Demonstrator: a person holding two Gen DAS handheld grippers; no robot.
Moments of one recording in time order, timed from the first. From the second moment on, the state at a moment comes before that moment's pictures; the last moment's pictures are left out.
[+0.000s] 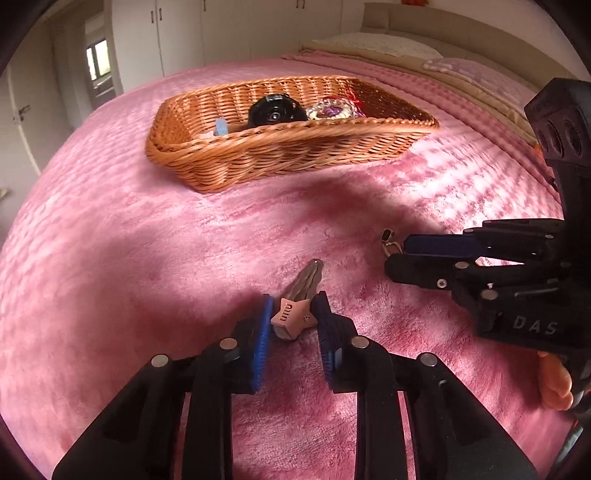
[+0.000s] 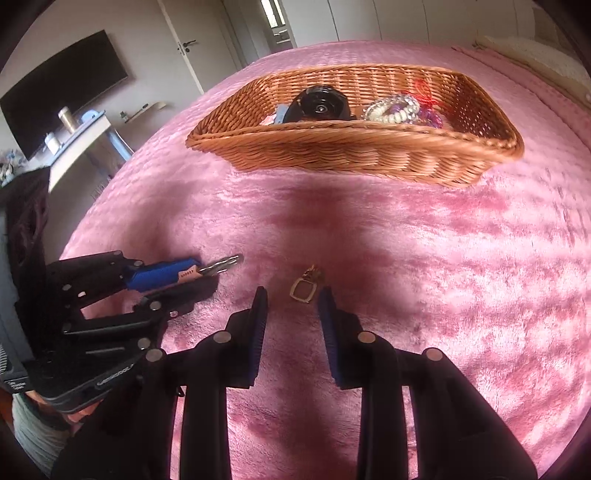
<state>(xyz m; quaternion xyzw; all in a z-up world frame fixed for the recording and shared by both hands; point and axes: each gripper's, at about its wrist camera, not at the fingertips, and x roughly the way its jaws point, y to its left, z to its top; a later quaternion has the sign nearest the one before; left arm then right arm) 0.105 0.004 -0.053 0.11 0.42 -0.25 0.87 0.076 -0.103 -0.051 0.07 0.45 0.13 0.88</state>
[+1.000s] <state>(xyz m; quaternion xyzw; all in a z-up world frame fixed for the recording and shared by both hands) 0.088 0.026 -0.014 0.04 0.36 -0.24 0.90 0.066 -0.084 -0.016 0.01 0.39 0.10 0.91</state>
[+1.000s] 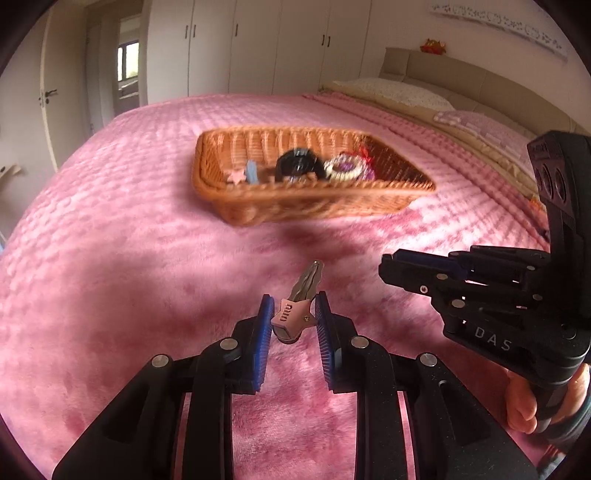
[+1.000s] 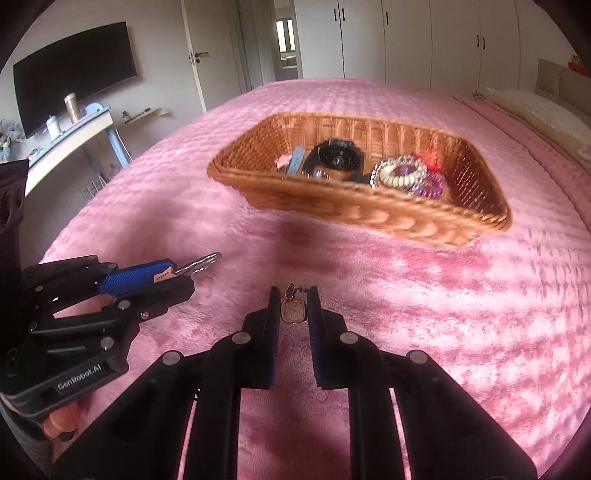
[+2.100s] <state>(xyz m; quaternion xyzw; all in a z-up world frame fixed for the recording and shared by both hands) 0.270 -0.026 -0.001 -0.04 0.35 -0.18 0.92 0.273 -0.169 -0.004 0.08 0.44 0.07 0.89</state>
